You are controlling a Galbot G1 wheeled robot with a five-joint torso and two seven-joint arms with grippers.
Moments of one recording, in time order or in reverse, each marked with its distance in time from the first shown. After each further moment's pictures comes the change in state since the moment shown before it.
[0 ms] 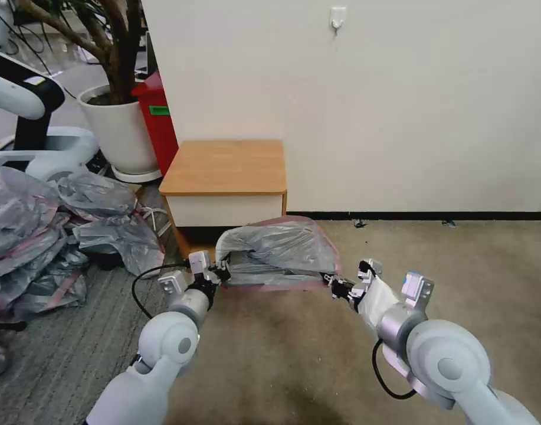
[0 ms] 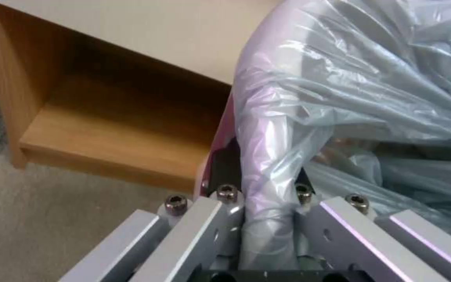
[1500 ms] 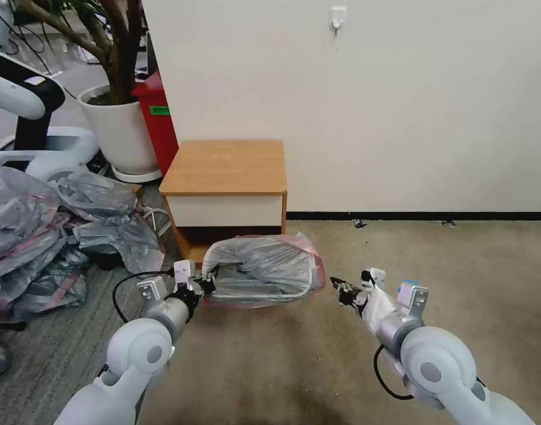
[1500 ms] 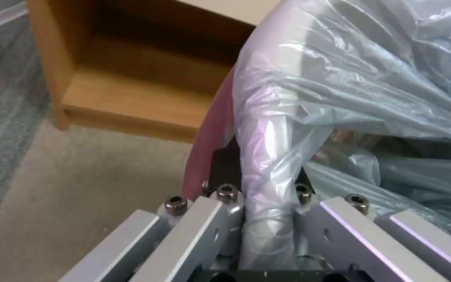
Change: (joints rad) left arm 0.063 0.098 -0.050 -0.026 -0.044 0.110 0.004; right arm -0.037 -0.041 -0.041 -0.078 -0.259 0.060 -0.073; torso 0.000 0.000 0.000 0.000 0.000
